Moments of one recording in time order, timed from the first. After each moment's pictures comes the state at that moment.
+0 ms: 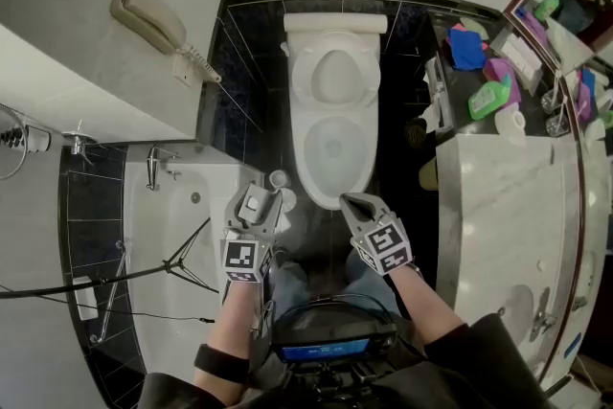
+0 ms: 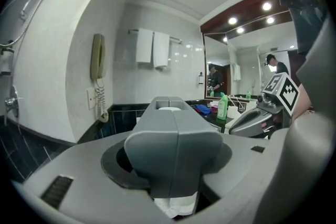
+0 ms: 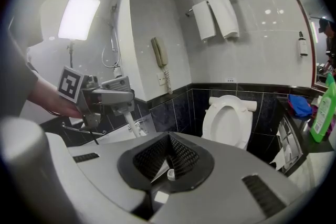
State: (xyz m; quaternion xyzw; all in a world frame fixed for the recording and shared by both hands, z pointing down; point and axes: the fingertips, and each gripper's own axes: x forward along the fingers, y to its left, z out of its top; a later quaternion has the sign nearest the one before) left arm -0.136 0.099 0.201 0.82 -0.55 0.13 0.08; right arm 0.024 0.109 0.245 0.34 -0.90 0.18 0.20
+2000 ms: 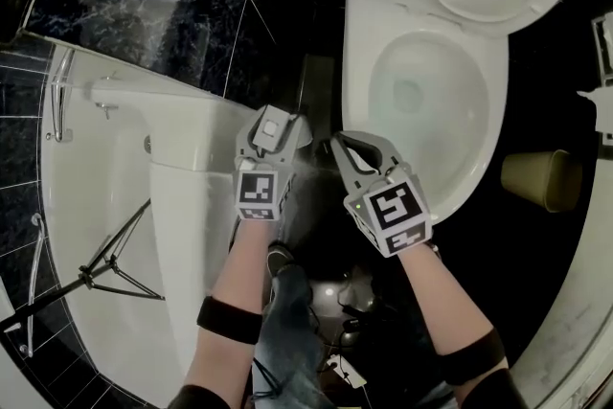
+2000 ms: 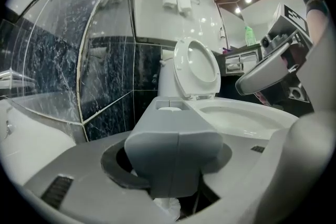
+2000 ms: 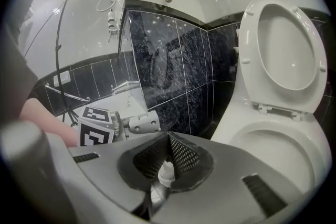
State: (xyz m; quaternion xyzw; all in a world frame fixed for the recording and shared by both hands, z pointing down) left arm -0.256 -0.035 0.798 0.79 -0.59 0.14 0.10; right arm -0.167 -0.009 0.732 0.28 -0.92 0.17 0.23
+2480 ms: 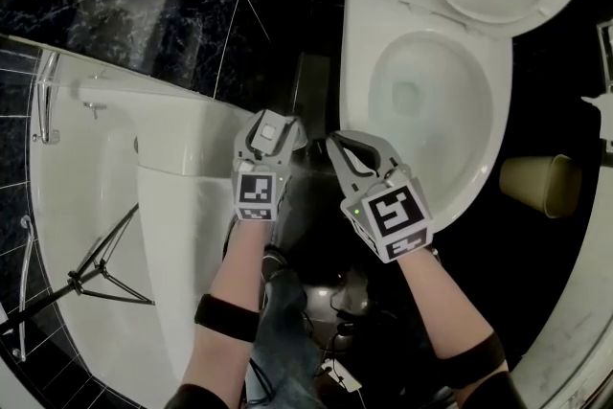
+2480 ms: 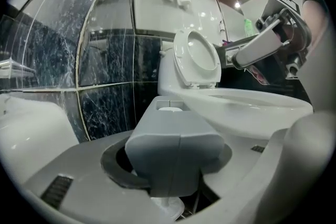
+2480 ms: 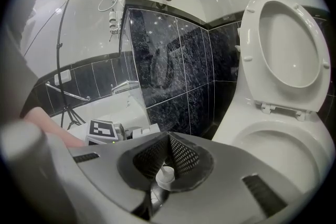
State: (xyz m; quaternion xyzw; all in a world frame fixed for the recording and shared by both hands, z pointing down) left arm -0.259 -0.035 0.849 0.78 -0.59 0.16 0.11; right arm -0.173 -0.017 0.744 0.27 -0.92 0.17 0.23
